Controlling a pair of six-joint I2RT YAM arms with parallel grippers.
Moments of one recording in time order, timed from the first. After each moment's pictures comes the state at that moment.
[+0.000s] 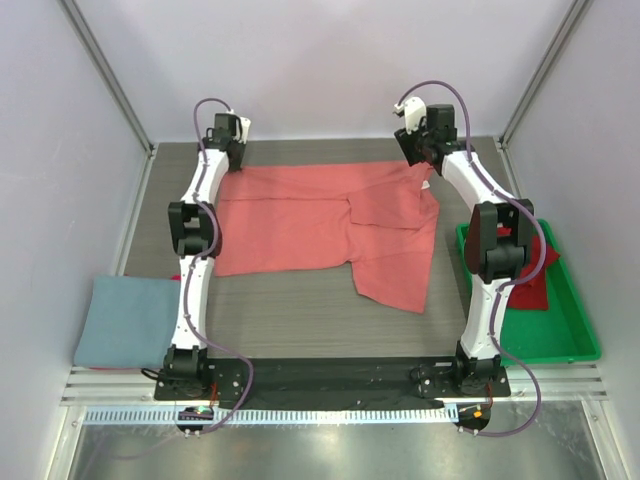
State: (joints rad) left arm -0.07 2.74 2.61 -0.73 -0.12 0.24; right arm 0.11 2.07 1.77 -0.27 -0.07 -0.46
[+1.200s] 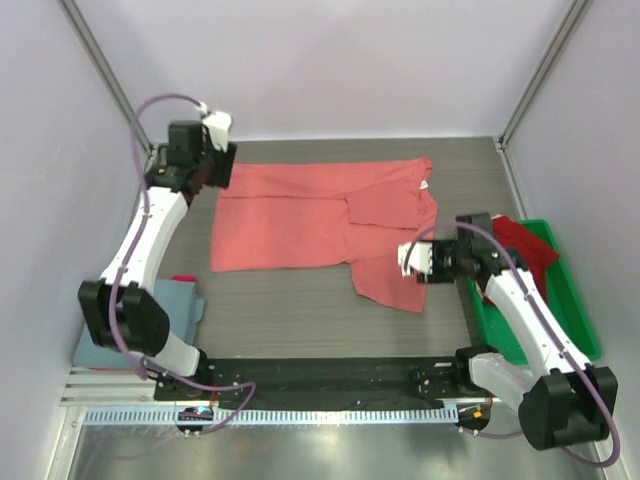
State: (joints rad) left arm -0.13 1.52 1.52 -0.55 0.00 0.21; right arm 0.12 1.04 0.82 -0.73 -0.41 -1.38
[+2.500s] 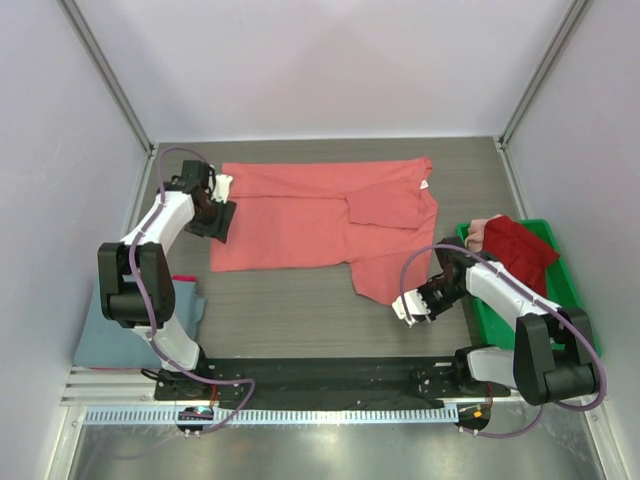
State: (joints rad) left arm -0.04 1.70 1.28 -0.75 0.03 0.24; right arm 0.17 1.24 0.59 -0.85 -0.48 -1.91
